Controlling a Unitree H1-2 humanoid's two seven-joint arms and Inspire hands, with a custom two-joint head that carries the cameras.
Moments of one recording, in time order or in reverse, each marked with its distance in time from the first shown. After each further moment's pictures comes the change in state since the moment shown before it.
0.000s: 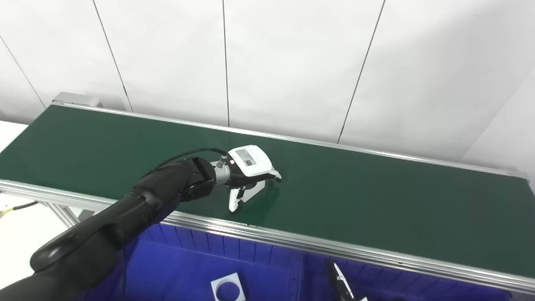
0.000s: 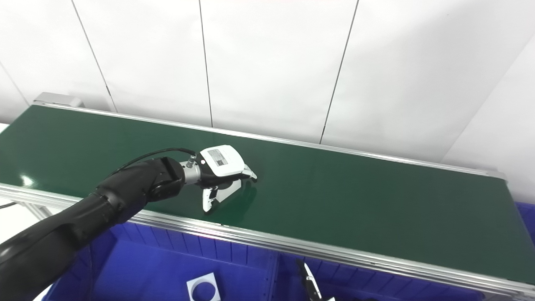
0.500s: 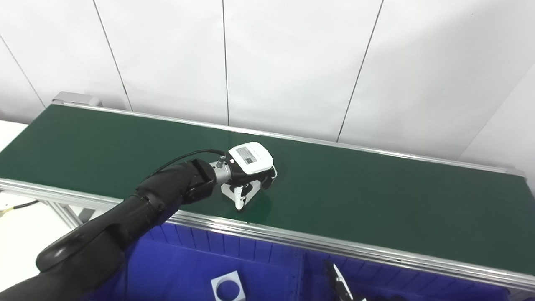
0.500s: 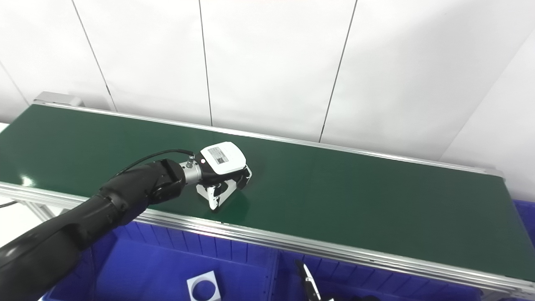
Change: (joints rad) left arm -0.003 -0.011 0.003 0.040 -0.020 -0.007 0.071; right arm 0.008 0.007 -0.002 -0.005 0.006 0.000 0.008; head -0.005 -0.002
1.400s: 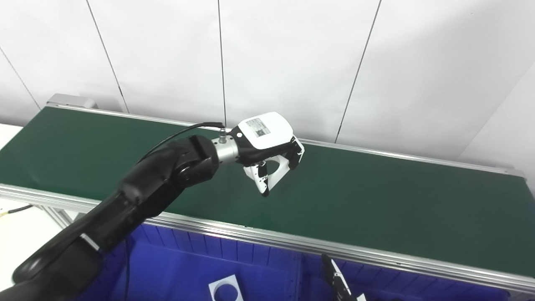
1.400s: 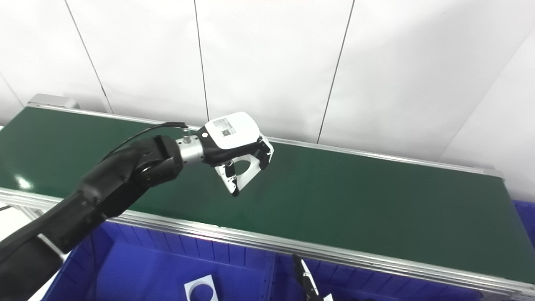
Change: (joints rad) left arm 0.086 0.073 0.195 -0.570 -0.270 0.020 -0.336; right arm 0.002 0.009 -0.025 -0.039 0.002 0.000 0.042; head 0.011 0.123
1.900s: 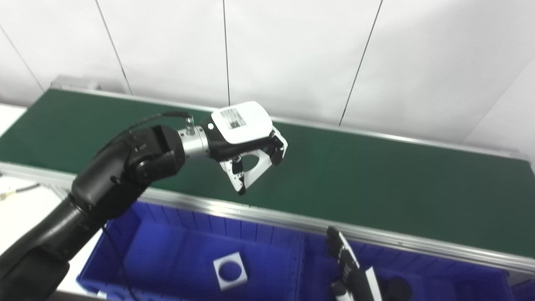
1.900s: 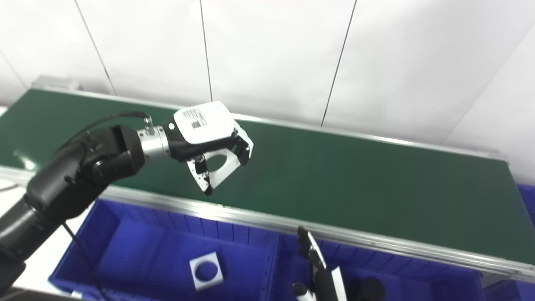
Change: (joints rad) left arm 0.147 0.108 0.126 -0.340 -0.101 0.033 -0.229; right arm 0.025 -0.005 -0.072 -0.112 0.029 0.000 0.079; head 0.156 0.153
